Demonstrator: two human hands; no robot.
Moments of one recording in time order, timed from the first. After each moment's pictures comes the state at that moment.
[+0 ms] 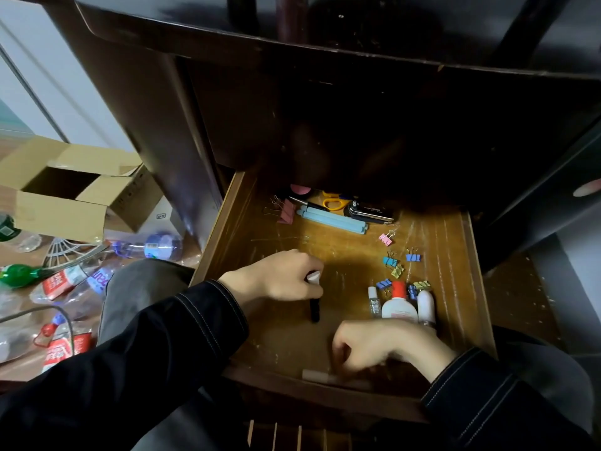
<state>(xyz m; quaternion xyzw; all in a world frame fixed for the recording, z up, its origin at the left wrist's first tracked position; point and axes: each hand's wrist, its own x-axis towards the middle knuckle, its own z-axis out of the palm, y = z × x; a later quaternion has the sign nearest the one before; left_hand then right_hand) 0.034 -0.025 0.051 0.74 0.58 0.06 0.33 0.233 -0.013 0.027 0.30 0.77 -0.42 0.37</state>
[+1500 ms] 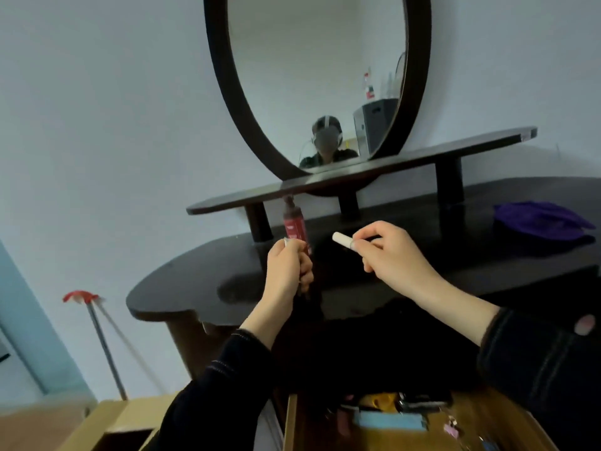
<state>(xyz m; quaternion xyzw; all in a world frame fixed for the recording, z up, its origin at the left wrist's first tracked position) -0.003 0.061 0.339 0.48 0.54 0.61 0.33 0.178 0.096 0.323 0.39 0.70 -0.32 -0.50</state>
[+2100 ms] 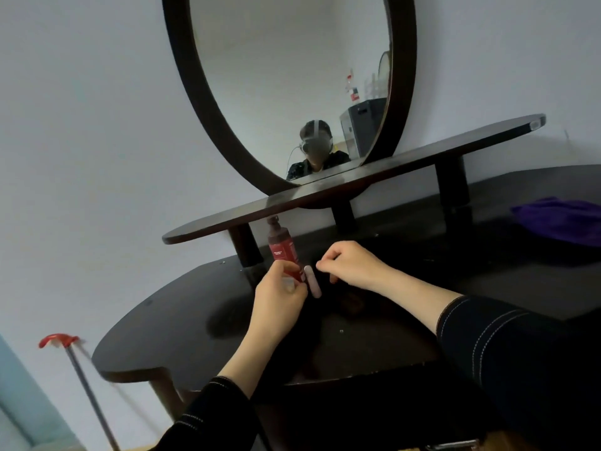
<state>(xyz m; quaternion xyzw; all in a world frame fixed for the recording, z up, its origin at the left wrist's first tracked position) -0.038 0.121 0.321 0.62 0.64 0.44 0.06 0.119 0.214 0.320 0.43 0.76 -0.32 -0.37</state>
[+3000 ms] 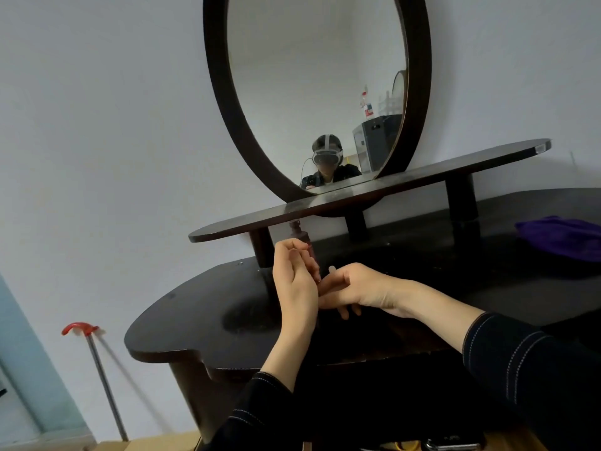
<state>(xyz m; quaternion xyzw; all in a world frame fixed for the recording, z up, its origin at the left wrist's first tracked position) -0.002 0.098 0.336 0.54 0.42 0.72 0.08 0.129 0.151 0.330 0.25 0.78 -0.50 -0.27</state>
